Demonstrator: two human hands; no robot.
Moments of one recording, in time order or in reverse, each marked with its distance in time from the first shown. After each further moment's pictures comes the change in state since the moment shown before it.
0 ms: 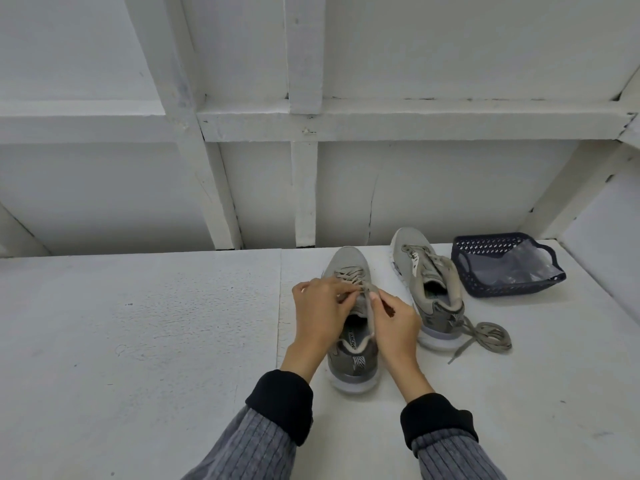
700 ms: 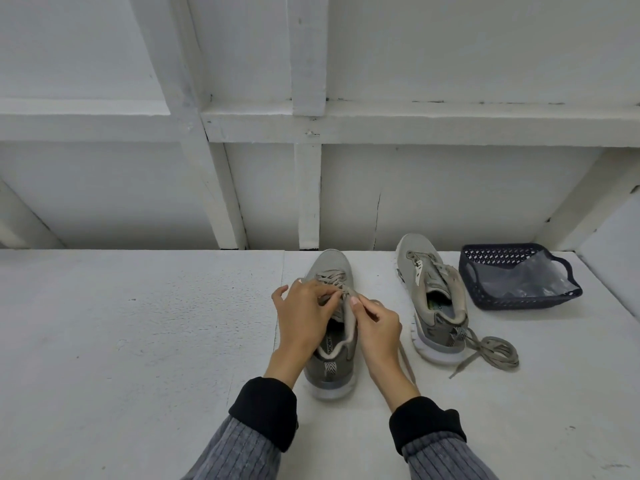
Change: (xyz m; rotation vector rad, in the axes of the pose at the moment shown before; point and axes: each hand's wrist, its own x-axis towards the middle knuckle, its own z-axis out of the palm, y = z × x) left_hand 0.001 -0.012 -0.005 0.063 0.086 -0.127; right_hand 0.003 -0.001 0.020 0.284 -0.130 0.131
